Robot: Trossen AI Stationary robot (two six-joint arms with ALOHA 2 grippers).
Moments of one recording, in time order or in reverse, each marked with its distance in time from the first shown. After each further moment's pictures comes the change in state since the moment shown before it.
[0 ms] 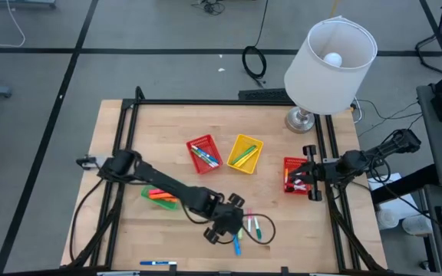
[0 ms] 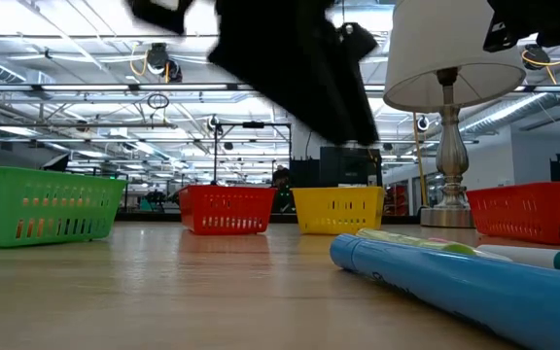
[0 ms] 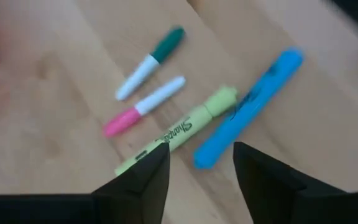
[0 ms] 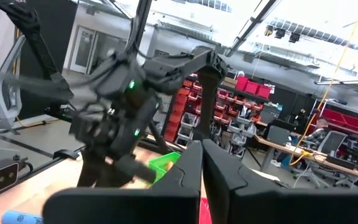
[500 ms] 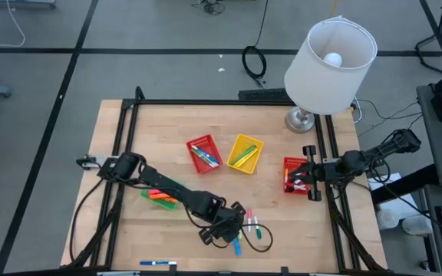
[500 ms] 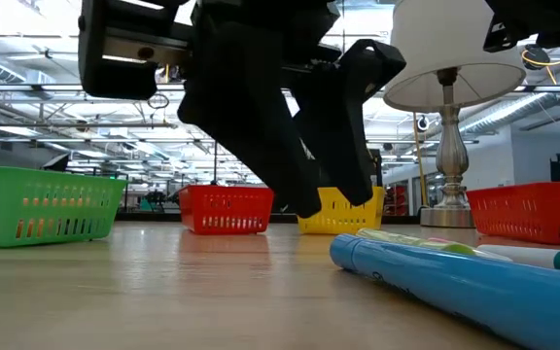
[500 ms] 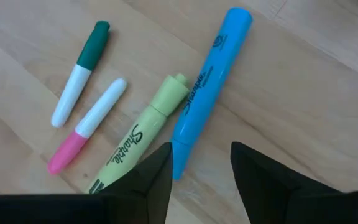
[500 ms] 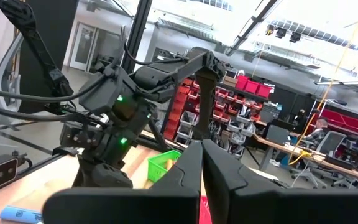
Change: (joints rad) left arm -0.011 0.075 0.003 -0.008 0.097 0.258; right arm 0.000 0.000 0.000 -0.010 0.000 -0.011
